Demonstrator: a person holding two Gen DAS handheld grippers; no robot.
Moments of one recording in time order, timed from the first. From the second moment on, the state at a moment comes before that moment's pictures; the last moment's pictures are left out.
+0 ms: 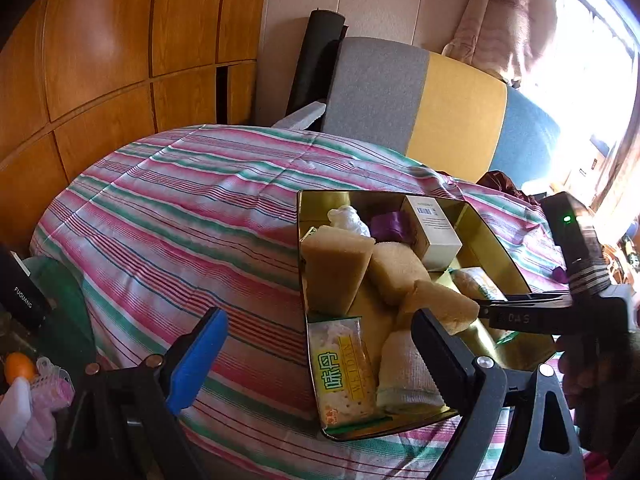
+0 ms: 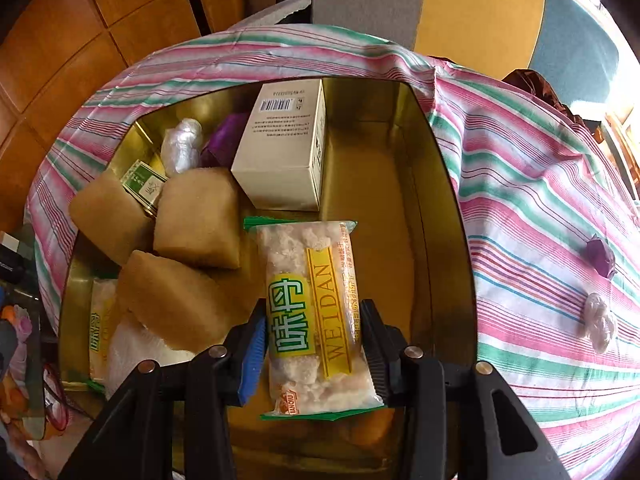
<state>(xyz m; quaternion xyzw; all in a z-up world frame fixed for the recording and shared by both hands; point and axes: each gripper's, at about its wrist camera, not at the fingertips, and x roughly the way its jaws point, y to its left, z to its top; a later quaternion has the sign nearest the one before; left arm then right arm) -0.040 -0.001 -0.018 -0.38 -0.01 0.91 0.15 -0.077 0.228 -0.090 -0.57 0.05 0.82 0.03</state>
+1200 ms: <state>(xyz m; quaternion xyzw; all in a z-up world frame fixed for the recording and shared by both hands) -0.020 0.040 0.001 -0.36 0.05 0.92 0.17 -0.004 0.322 -0.034 -0.46 0.13 0.87 0.08</state>
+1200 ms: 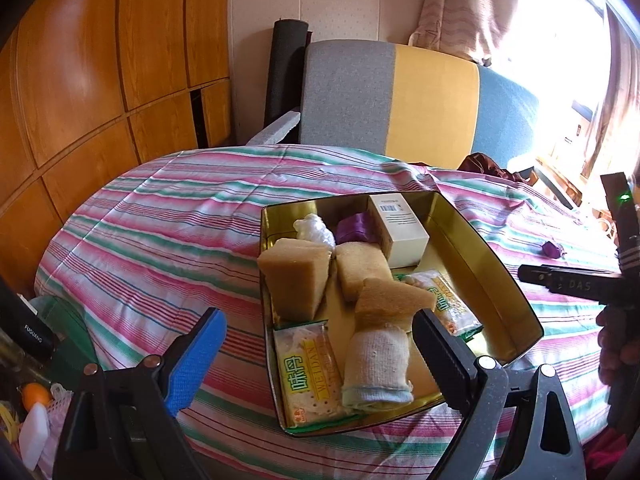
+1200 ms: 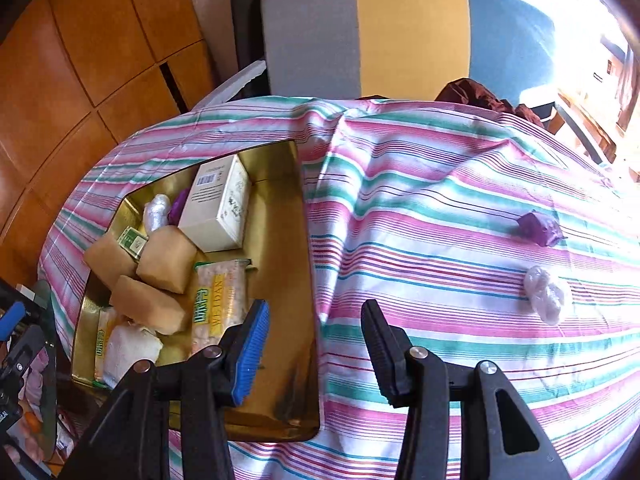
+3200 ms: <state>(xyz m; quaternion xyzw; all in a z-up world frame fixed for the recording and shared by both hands) -0.054 0.481 -0.049 -0.43 0.21 0.75 0.46 0.086 0.586 -0.079 -0.47 0.26 0.81 0.23</state>
